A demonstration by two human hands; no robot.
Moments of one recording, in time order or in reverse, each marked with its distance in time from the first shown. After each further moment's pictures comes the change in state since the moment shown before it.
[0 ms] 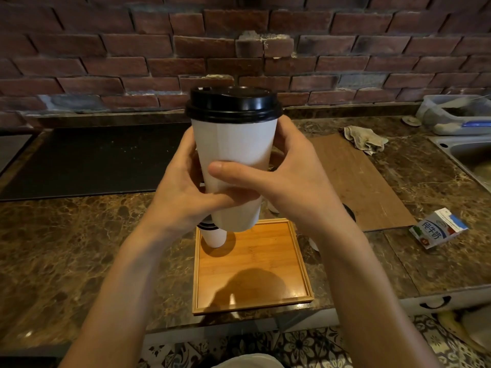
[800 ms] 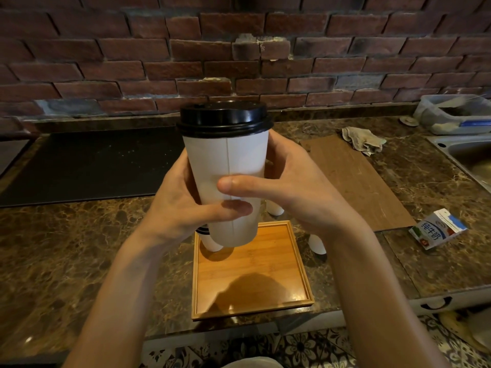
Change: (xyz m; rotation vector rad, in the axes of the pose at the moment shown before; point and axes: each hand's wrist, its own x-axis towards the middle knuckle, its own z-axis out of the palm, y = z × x) left_hand 0.002 -0.009 -0.004 -0.020 -0.084 -0.014; right_hand 0.010 0.011 -0.013 0.118 -0.236 0.021
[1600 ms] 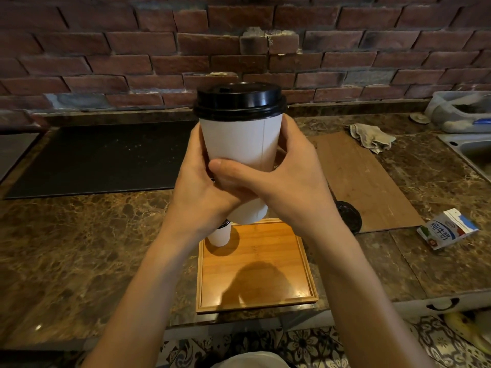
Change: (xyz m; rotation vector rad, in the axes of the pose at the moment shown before) left_hand 0.004 0.008 0.024 0.050 0.224 -0.016; right_hand 0.000 -0.002 0.023 -0.163 0.331 -0.041
